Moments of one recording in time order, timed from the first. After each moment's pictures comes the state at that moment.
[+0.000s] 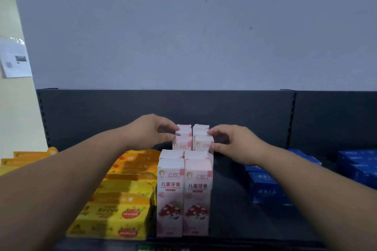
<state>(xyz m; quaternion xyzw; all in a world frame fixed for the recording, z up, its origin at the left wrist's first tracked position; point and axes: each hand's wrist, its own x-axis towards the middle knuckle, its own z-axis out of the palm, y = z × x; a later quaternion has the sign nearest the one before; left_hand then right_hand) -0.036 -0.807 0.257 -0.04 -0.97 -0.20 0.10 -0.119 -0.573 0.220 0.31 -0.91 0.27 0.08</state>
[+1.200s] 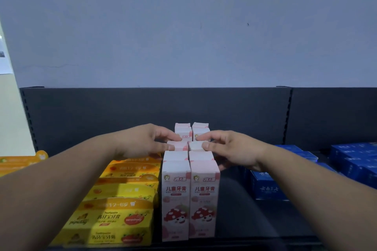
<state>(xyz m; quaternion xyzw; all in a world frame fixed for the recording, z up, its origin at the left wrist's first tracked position) -0.039 -0.830 0.246 -0.09 -0.94 -0.33 -0.04 -0.099 -0.588 0.217 0.28 -0.80 0.50 -0.17</state>
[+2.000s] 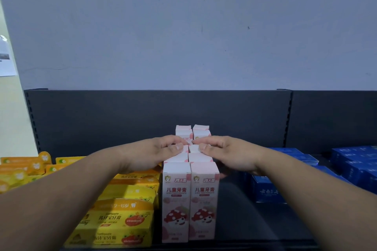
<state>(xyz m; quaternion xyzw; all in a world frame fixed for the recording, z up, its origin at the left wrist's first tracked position) -0.024 -0.813 0.236 -0.11 -0.94 -0.32 -0.07 -0.090 -0.591 0.219 0.29 -0.81 0.47 -0.20</state>
